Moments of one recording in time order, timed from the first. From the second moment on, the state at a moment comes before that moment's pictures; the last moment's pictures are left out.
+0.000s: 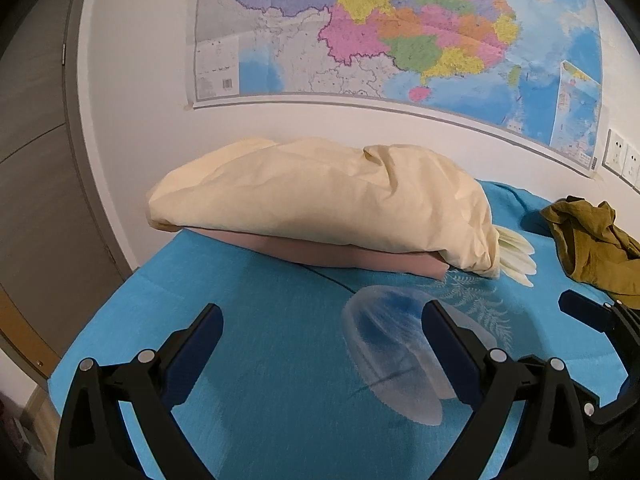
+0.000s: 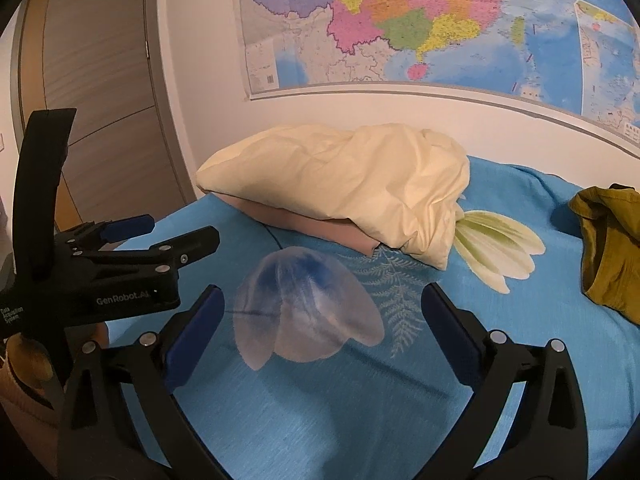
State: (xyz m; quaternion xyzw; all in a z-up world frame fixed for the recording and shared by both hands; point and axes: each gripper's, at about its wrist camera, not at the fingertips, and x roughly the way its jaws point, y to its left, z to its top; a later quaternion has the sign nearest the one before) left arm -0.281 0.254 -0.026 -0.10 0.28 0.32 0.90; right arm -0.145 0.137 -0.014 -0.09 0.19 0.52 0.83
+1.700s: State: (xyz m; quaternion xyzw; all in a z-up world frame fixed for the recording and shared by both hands) left arm -0.286 0.246 -0.026 -0.10 0.29 0.31 0.90; right arm -0.152 0.132 -0.013 -0.09 0.20 0.52 0.82
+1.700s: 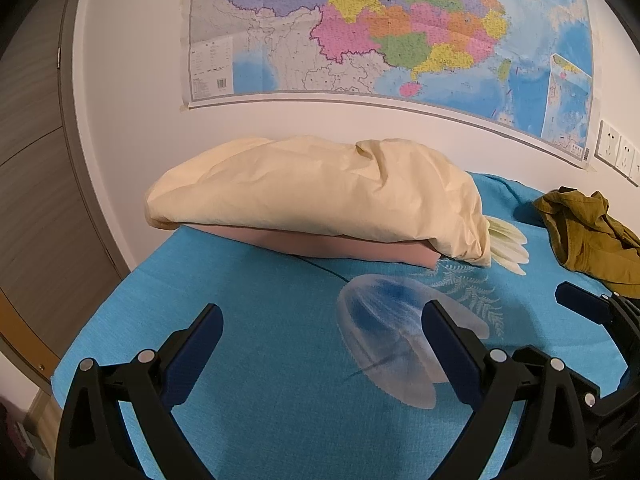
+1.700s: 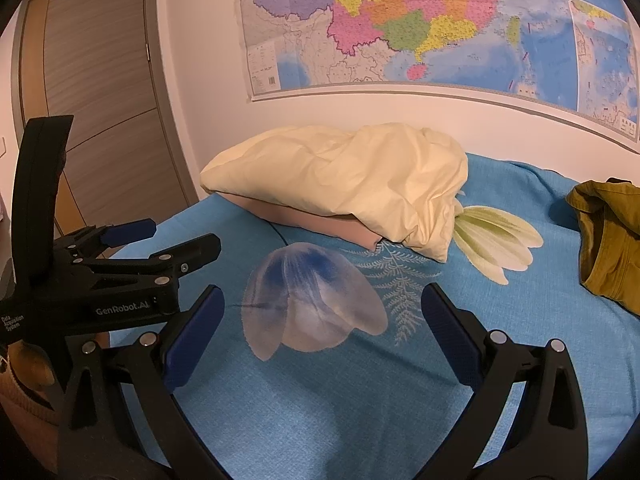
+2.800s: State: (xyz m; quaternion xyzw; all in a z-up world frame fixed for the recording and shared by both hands) left arm -0.283 0.246 -0.026 -0.09 0.29 0.31 0.90; right arm -0.150 0.133 -0.014 -0.08 0.20 0.52 0.82
